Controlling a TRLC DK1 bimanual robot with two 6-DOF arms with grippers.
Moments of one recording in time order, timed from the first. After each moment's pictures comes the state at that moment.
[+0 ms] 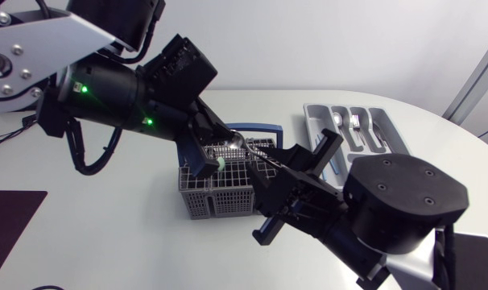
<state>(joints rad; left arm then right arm) -0.68 1.37 1.24 -0.62 0.22 0.38 1.00 1.19 0.47 0.56 0.40 -0.71</state>
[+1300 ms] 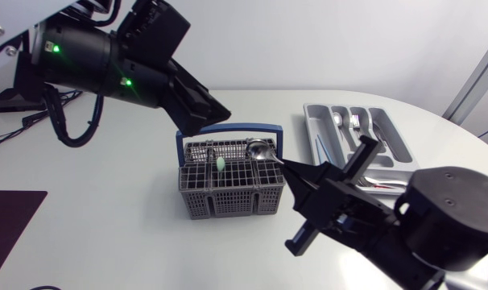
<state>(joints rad) -0.57 1.37 1.33 -0.63 0.27 0.33 0.95 0.94 0.37 0.41 0.36 -0.74</state>
